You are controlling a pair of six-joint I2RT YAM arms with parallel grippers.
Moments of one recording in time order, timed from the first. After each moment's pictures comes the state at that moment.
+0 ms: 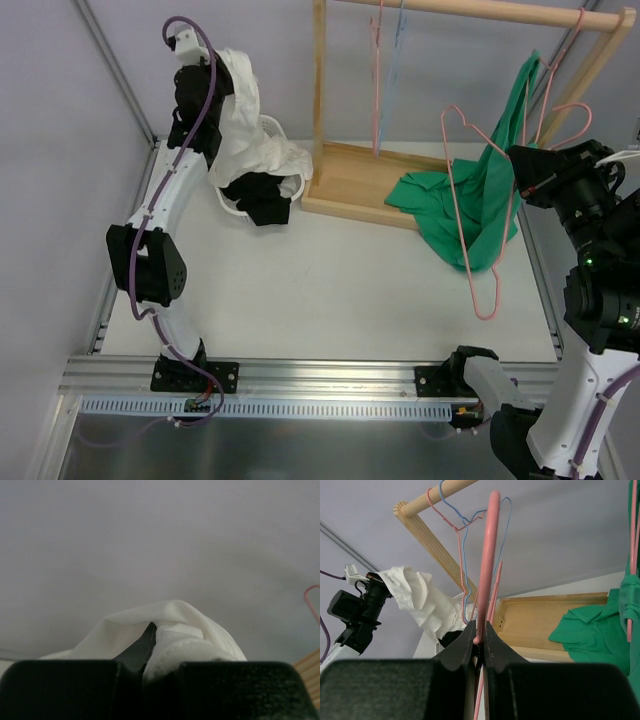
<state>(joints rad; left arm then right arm) -0.16 1.83 1.84 0.22 -0.13 -0.37 -0.11 0.93 1.79 -0.79 -0.29 0.55</state>
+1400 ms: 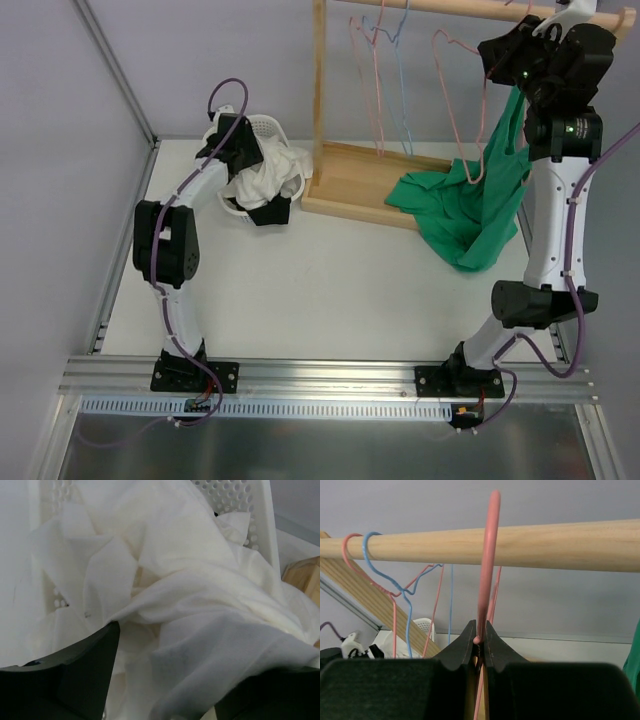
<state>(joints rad) -0.18 2.04 1.66 -0.27 -0.25 -0.44 -0.01 1.67 2.28 -0.55 -0.26 0.31</state>
